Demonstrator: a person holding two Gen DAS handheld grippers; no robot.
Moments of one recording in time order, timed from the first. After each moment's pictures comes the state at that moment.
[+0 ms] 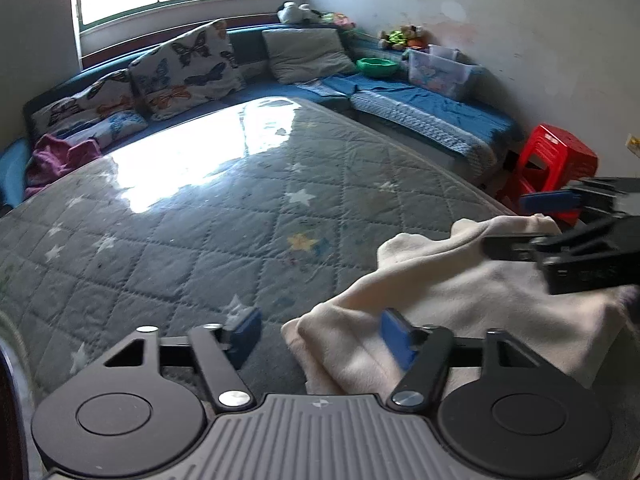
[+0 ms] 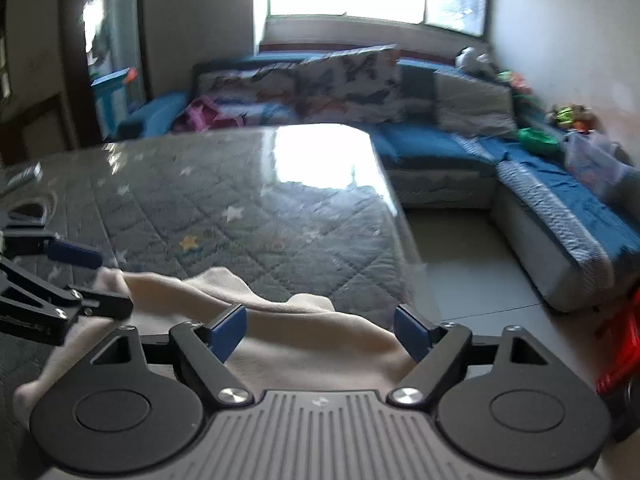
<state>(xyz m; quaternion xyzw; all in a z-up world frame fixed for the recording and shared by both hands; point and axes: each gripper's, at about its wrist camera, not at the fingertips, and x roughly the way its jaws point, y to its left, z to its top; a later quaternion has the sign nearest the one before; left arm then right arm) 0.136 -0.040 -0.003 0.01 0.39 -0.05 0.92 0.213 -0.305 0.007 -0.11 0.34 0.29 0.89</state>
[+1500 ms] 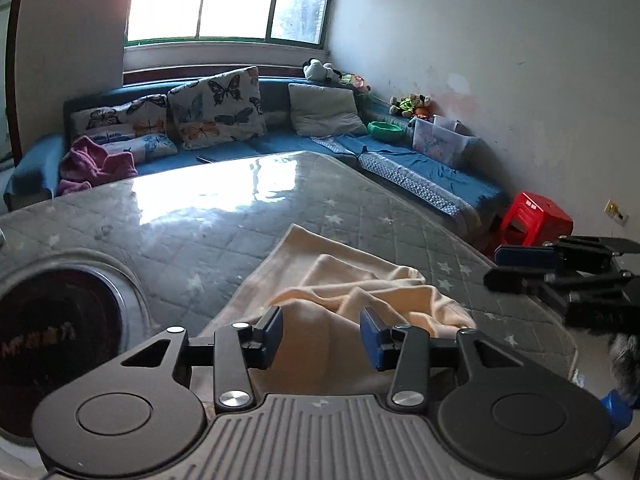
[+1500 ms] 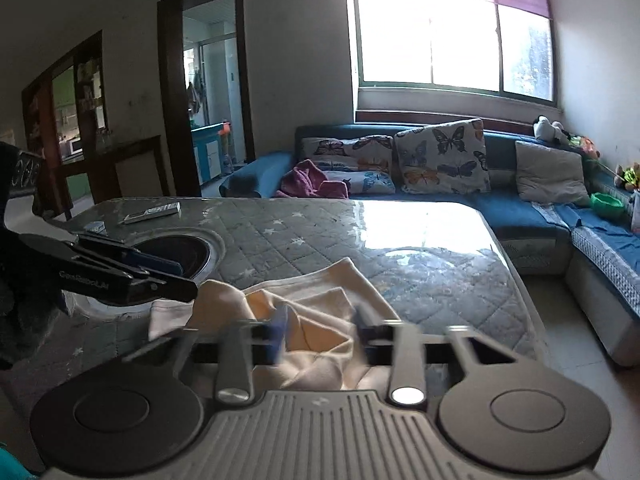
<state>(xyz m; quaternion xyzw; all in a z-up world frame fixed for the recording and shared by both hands) -0.030 0.021 0.067 -0.07 0.31 -0.04 0.95 0.040 -0.295 0.073 -0.07 0.24 0.41 0.88</state>
